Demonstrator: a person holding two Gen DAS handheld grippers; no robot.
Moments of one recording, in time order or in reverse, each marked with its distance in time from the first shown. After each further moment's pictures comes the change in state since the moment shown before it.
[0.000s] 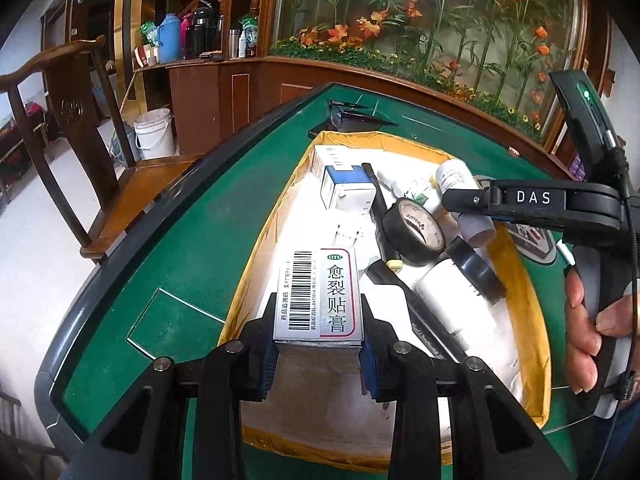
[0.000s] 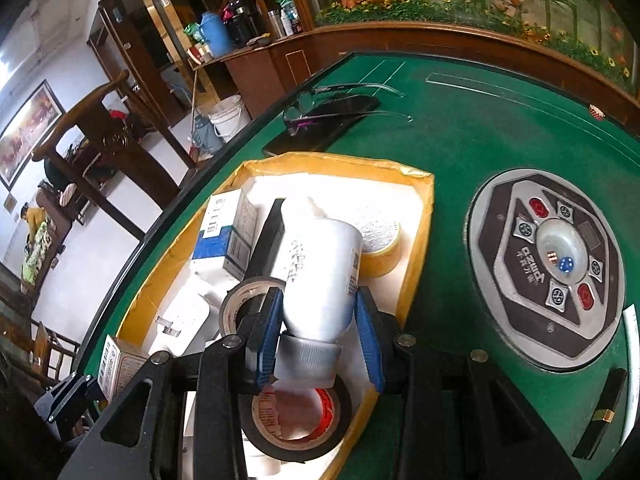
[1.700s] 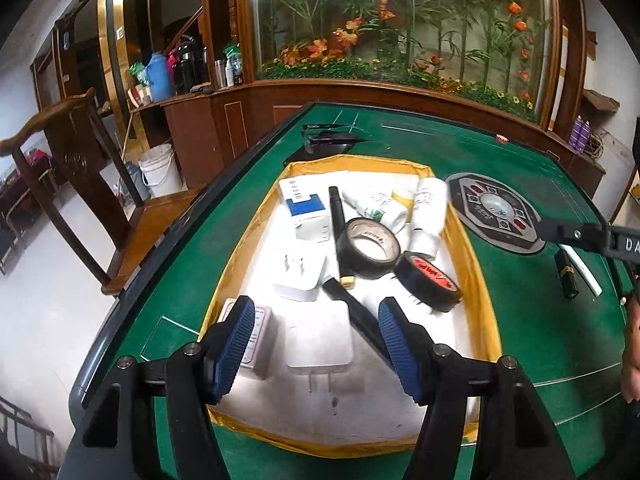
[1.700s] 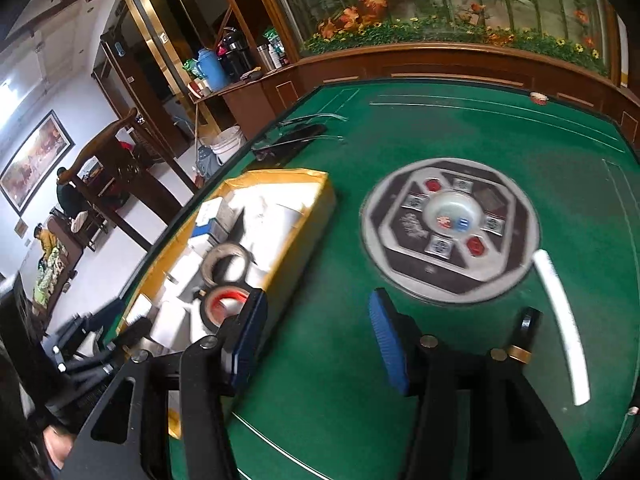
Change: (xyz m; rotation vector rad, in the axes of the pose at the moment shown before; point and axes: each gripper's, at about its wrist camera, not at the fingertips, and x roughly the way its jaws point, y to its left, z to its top) left arm -0.033 -0.056 0.008 0.128 -0.055 0.075; right arm -0.101 -0.080 -0.049 0.062 -0.102 0.035
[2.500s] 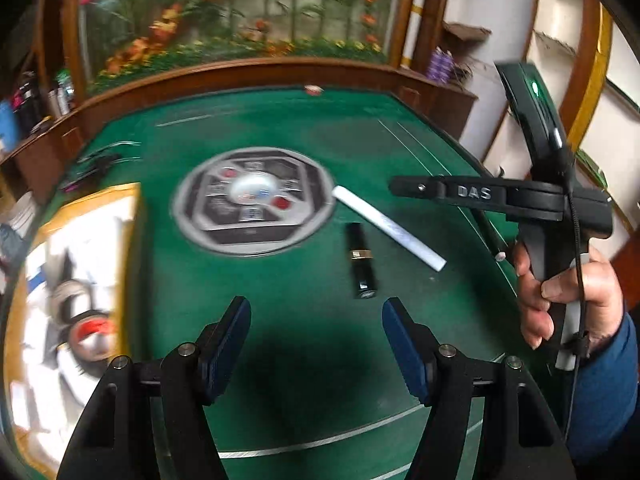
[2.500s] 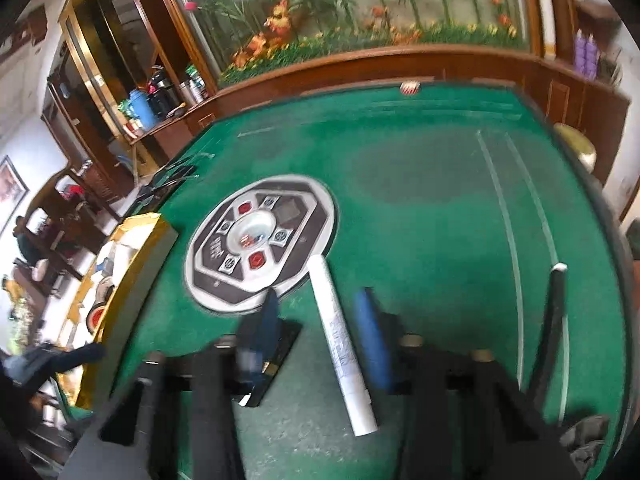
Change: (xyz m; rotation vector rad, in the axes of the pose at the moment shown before) left arm 0.013 -0.217 0.022 0.297 0.129 -0.437; right arm -0.045 -0.167 -0.010 0.152 -0.063 -0.151
